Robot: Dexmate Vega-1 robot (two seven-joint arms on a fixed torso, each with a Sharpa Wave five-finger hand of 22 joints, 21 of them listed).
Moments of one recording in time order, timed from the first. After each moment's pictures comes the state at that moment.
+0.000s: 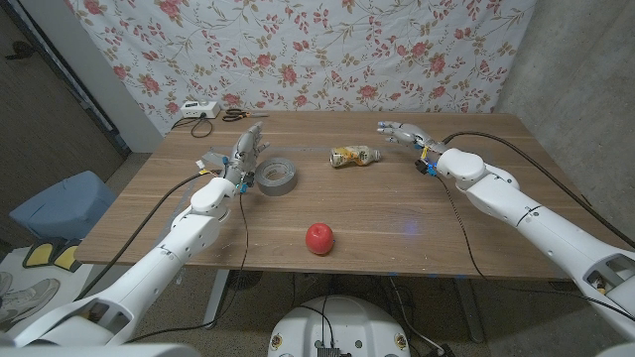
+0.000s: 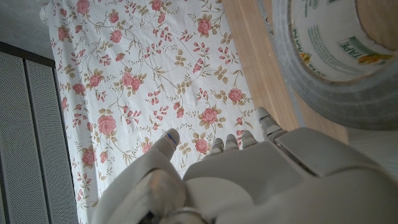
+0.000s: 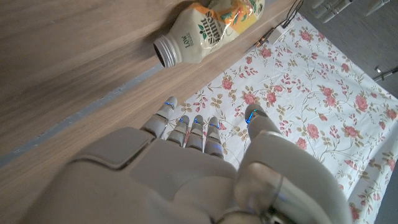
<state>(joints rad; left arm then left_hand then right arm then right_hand) 0.86 0.54 0.36 -1.38 -0.62 -0.25 0.02 0.20 0.14 0.52 0.12 0.22 -0.17 0.06 0.18 0.17 -0.17 0.03 0.21 0.19 -0.18 0.06 0.19 0.17 -0.16 0.10 0.59 0.18 -0.65 -0.71 -0.58 -1.49 0.24 0.00 0.10 0.41 0.11 0.42 -0.16 0.20 0.16 -0.05 0.19 0.18 0.11 0.00 0.20 0.19 0.03 0.01 0.19 0.17 0.18 0.07 0.20 0.18</state>
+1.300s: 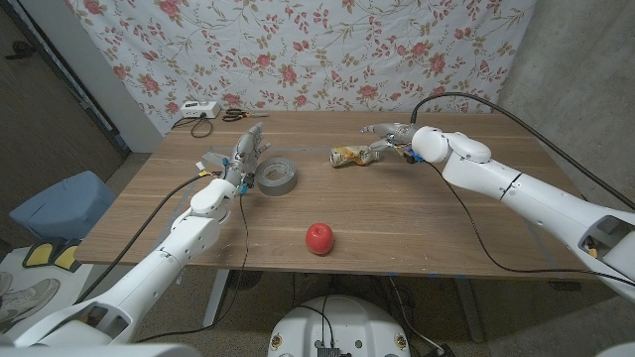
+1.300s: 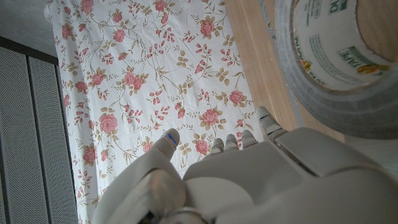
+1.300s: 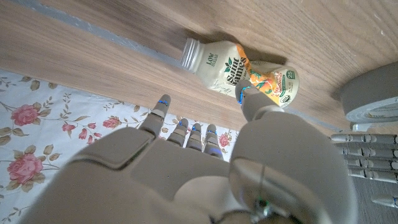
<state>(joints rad) 0.87 0.54 0.36 -1.39 -0.64 -0.26 0.02 0.20 0.14 0.52 0.11 0.22 -0.17 0.06 0.19 0.17 -0.17 0.04 0.22 0.19 -0.17 0.06 0.19 0.17 -0.15 0.12 0.58 0.18 -0.42 -0.75 -0.86 -1.69 -0.45 -0.37 0.34 0.76 0.02 0.58 -0.18 0.18 0.03 -0.07 0.19 0.20 -0.03 -0.03 0.20 0.22 -0.02 0.01 0.21 0.21 0.16 0.20 0.21 0.18</state>
